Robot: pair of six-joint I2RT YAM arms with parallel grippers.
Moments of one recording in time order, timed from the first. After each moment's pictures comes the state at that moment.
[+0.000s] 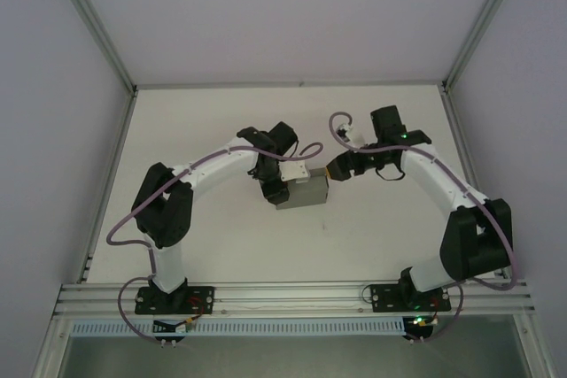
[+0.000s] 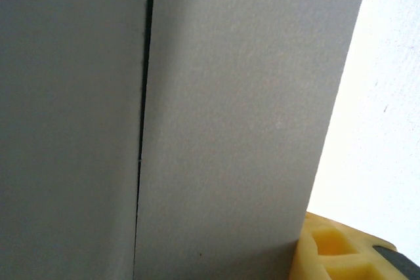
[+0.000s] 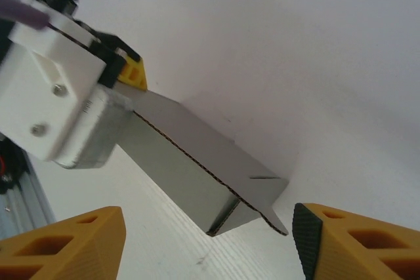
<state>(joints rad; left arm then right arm) -0.70 1.87 1.50 -1.03 0.14 0.55 0.27 1.48 1.14 -0.74 -0.66 -0.28</state>
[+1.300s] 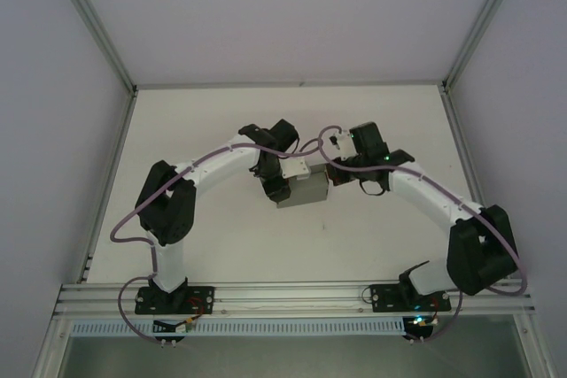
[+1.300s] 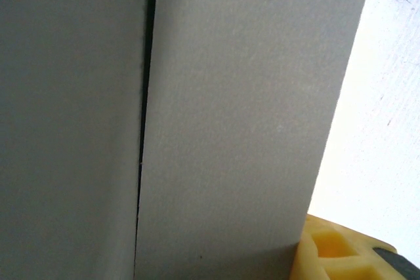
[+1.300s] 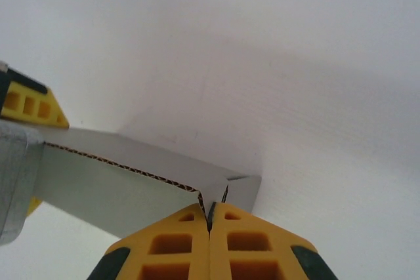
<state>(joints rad) -0.70 1.90 1.54 -1.05 0.14 0.51 0.47 1.39 0.95 -0.44 -0.27 0.14</state>
